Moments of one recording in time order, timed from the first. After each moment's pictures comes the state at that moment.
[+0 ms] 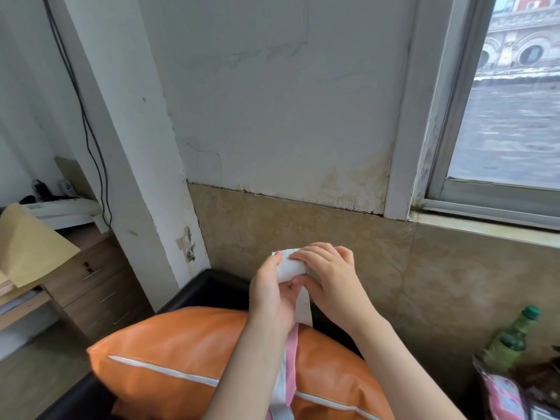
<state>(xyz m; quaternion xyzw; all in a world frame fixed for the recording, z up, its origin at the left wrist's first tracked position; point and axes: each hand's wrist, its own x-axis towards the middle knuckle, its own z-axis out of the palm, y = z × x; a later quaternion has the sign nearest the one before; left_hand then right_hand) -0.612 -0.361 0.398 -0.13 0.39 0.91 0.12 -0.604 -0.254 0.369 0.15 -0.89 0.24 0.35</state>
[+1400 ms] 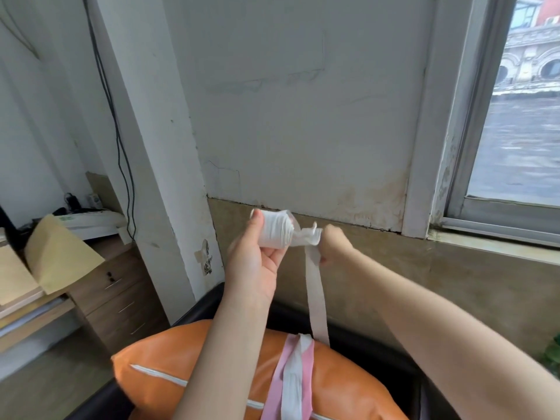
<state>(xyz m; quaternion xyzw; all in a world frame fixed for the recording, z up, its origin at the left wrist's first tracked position) -0.616 -0.399 0.476 -0.04 0.37 0.93 0.01 -0.729 -0.244 0.409 -0.08 -0.97 0.24 0.01</state>
